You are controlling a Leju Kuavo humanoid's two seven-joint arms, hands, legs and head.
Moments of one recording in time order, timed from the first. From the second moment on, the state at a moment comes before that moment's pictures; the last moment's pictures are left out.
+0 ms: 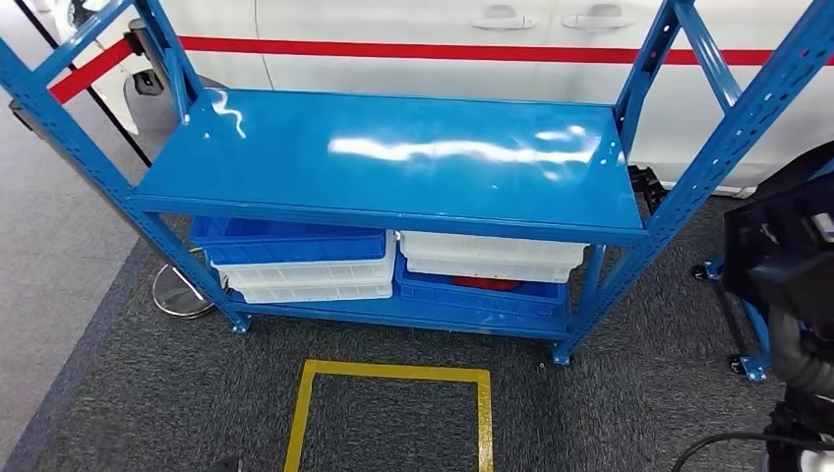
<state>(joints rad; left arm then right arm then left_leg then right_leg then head) -0.02 -0.11 0.27 -0.18 0.10 0.23 -0.37 -0.15 -0.21 -0.18 -1.67 -0.05 -0.13 -0.56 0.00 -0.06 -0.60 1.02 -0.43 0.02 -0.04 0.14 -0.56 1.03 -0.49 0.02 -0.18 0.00</state>
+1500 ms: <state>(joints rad) -0.02 -0.11 0.28 -0.18 0.11 0.18 -0.36 -0.18 -0.19 -0.16 -1.64 -0.05 -0.11 -0.54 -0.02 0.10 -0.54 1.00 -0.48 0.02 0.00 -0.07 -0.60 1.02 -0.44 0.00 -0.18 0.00</state>
